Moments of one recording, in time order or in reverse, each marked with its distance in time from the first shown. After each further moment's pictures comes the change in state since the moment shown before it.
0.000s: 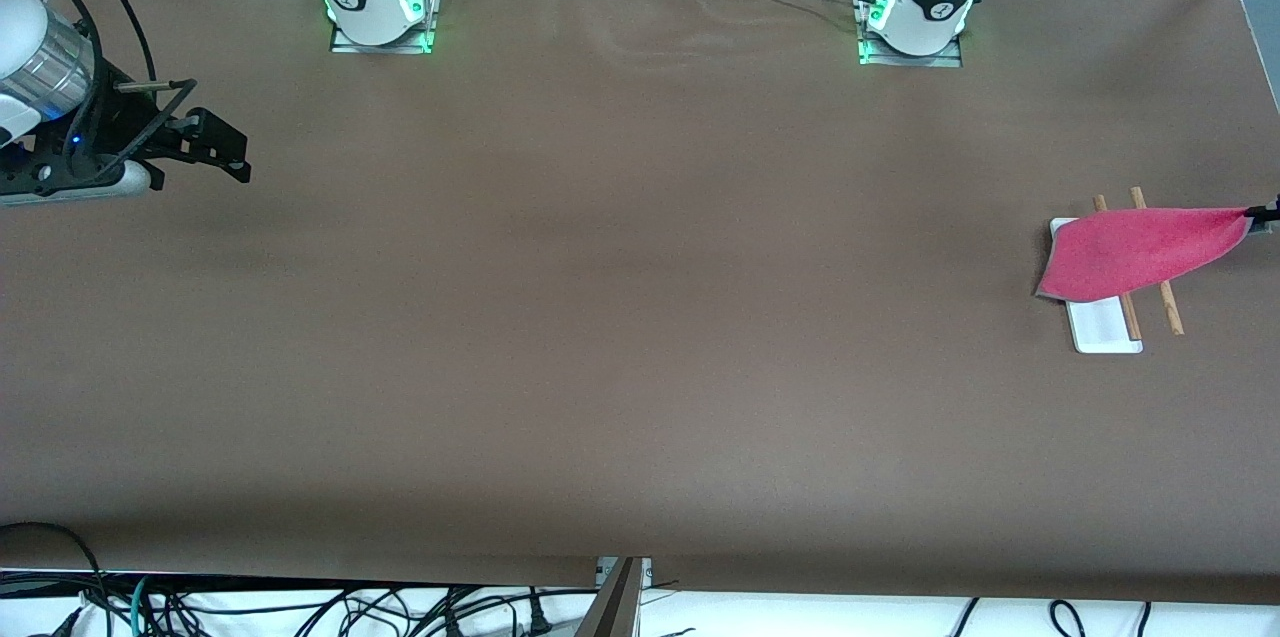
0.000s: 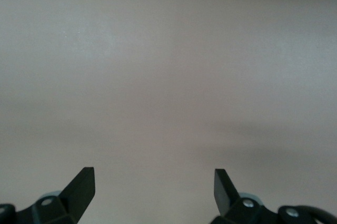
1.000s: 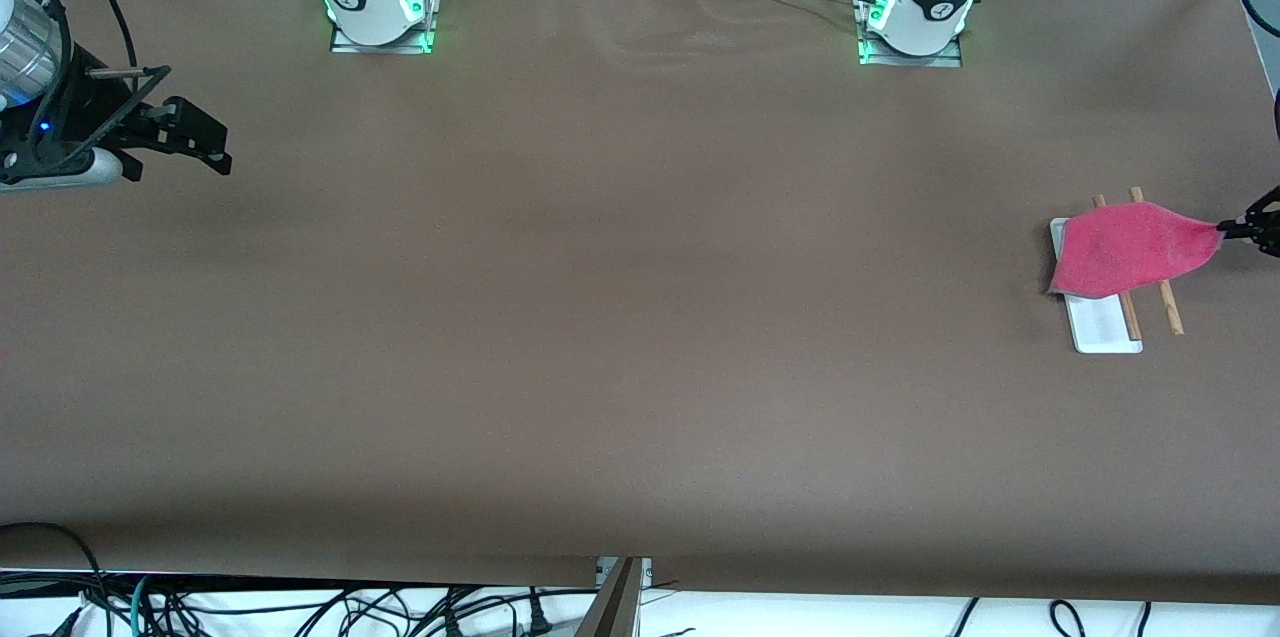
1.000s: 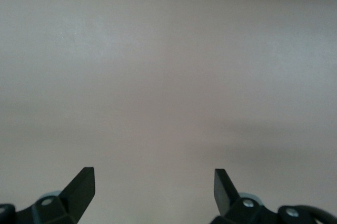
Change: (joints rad) left arm 0.038 0.107 0.000 0.000 0.000 0.093 0.017; right arm -0.014 0.000 -0.001 0.045 -0.009 -0.049 0.000
